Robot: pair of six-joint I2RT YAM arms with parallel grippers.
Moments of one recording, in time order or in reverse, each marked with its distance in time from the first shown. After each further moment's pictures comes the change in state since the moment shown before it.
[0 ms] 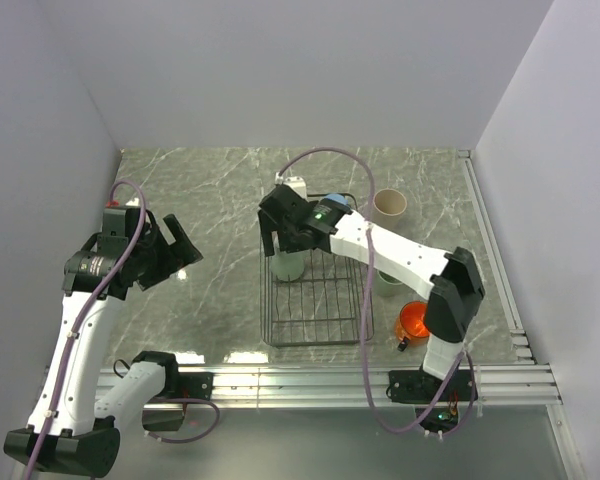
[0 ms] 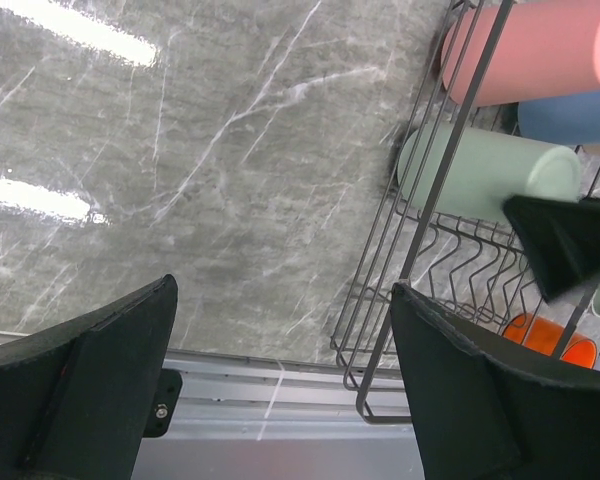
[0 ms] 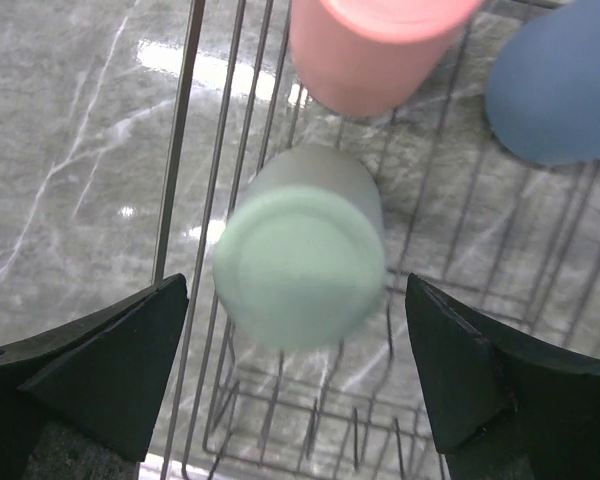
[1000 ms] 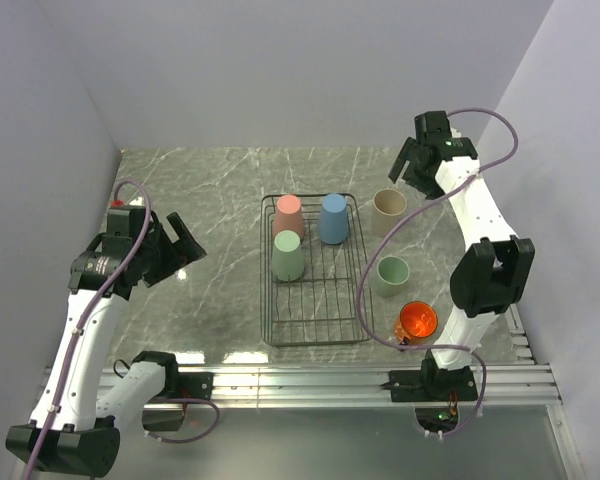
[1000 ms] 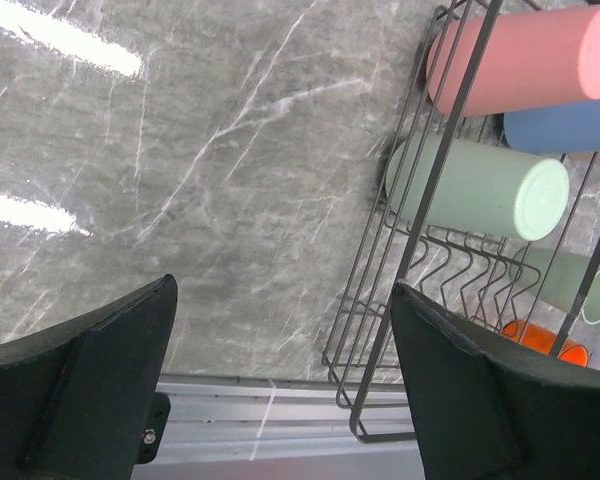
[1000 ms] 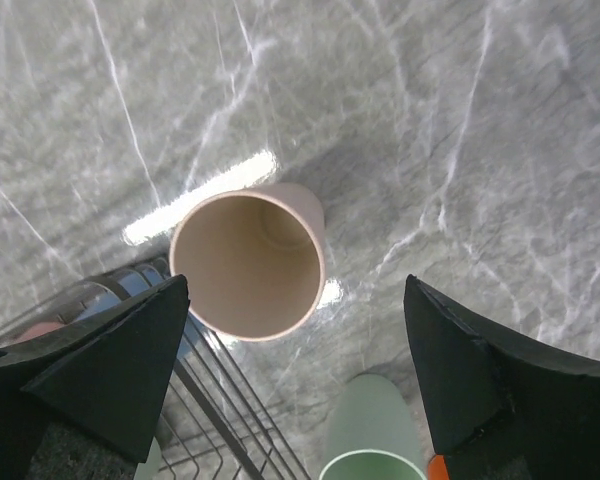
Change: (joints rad) left arm 0.000 0.002 -0.056 0.089 0.021 -0.006; right arm -0.835 -0.026 0.151 -0.165 -0.118 -0.040
